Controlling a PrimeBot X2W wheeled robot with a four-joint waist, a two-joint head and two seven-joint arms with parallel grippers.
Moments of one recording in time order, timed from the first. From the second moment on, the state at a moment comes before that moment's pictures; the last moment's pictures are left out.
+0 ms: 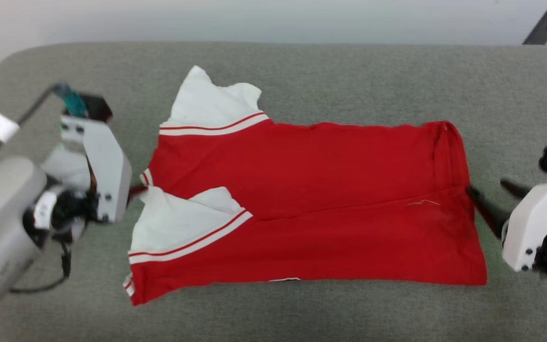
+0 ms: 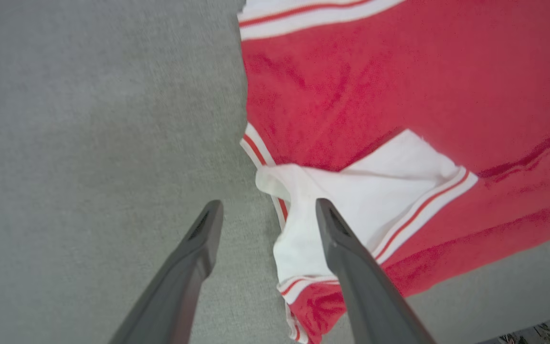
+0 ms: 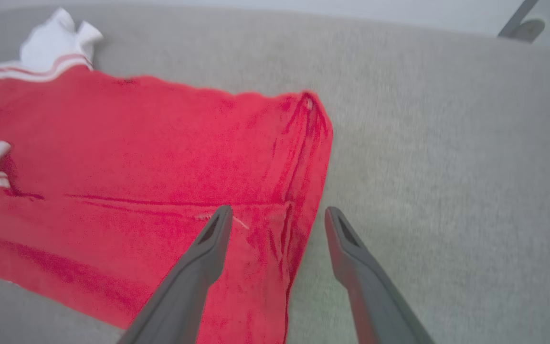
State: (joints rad) left arm -0.99 0.84 -1.03 0.27 -1.22 0.21 0.79; right arm -0.32 -0.32 0.02 -0.06 0.46 0.13 0.80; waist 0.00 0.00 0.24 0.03
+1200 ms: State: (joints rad) left arm -1.46 0.68 -0.98 1.03 -1.05 -0.10 0.63; right arm -0.42 -0.19 0.11 -0.07 0.37 0.13 0.28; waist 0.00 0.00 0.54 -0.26
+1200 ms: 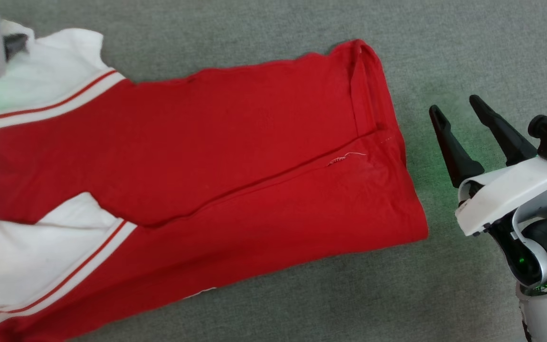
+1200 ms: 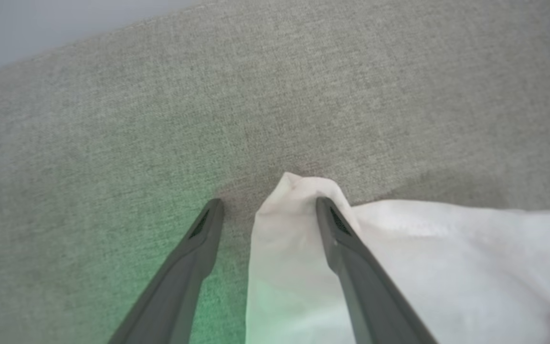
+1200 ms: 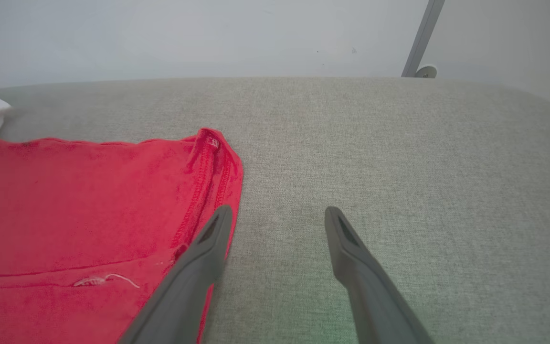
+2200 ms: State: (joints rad) left arm -1.56 0.58 -0.96 1.09 -1.12 -0.12 0.75; right arm -0.94 -0.17 0.27 0.30 0.44 0.13 0.75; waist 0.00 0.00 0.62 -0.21
